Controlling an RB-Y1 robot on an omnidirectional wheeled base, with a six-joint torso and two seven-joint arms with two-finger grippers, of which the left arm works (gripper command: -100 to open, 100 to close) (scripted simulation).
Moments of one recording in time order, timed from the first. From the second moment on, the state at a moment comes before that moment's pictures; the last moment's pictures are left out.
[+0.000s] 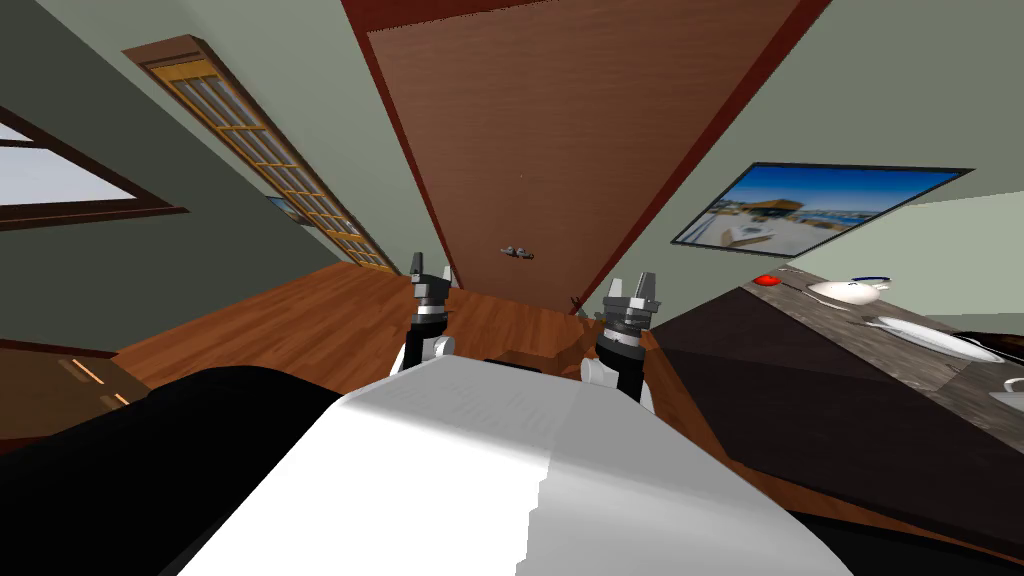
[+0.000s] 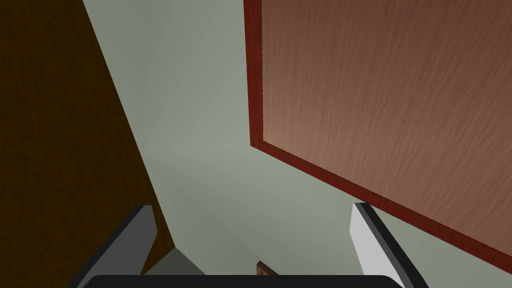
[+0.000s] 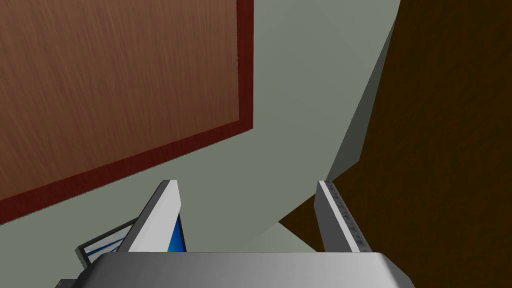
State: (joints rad) arm 0.51 -0.02 0.03 -2.25 0.07 -0.44 0.16
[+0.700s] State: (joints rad) arm 0.47 0.03 0.04 -2.10 0.08 -0.48 0.17
